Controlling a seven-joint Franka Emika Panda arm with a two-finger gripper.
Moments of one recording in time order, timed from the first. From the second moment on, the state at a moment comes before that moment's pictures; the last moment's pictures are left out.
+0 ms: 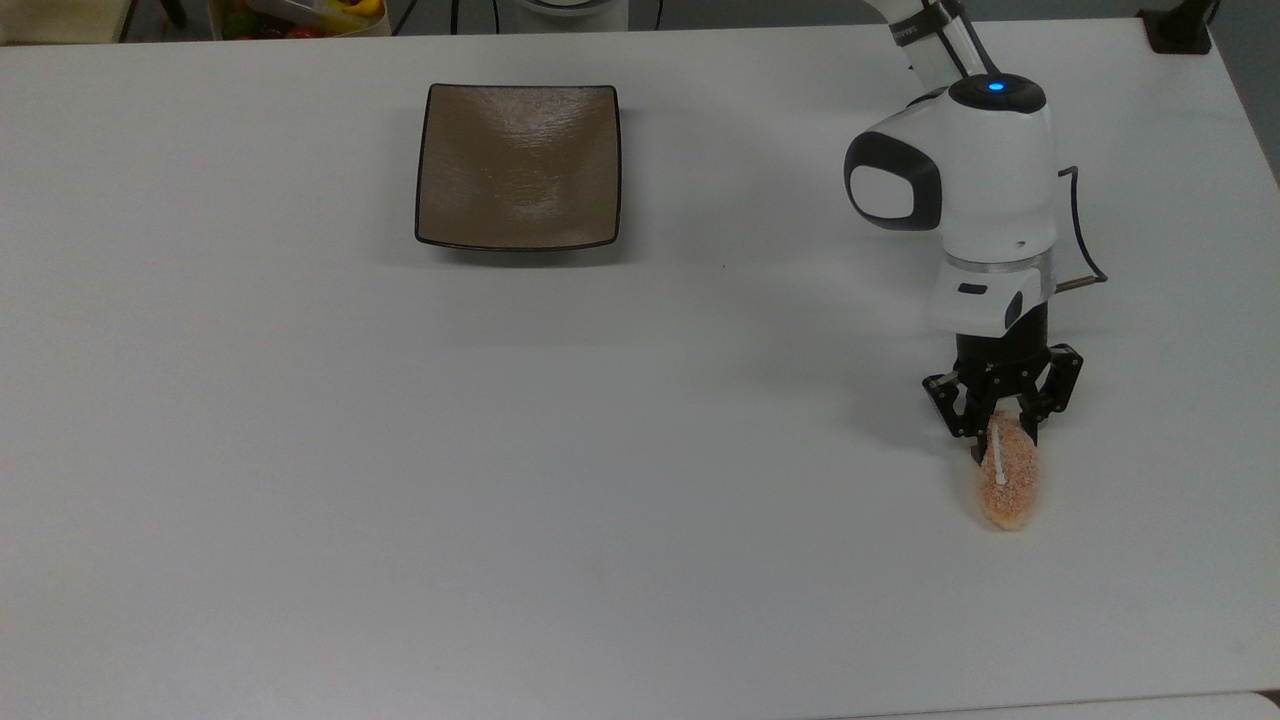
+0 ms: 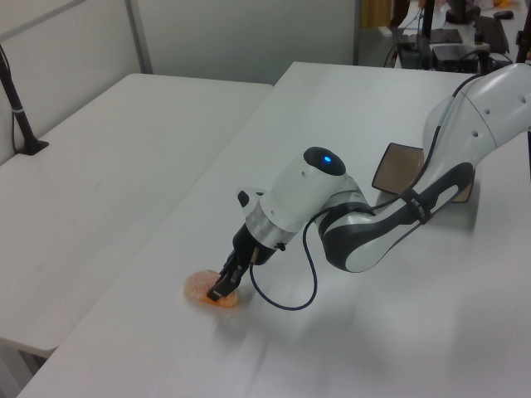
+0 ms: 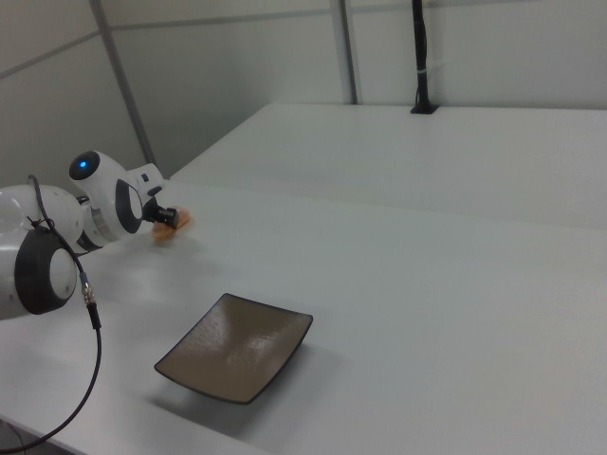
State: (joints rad) arm 0.61 0.96 -0.01 -1.16 -0.24 2.76 0.54
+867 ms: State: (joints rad) arm 0.56 0.70 -0.01 -1.32 -0.24 2.73 0.54
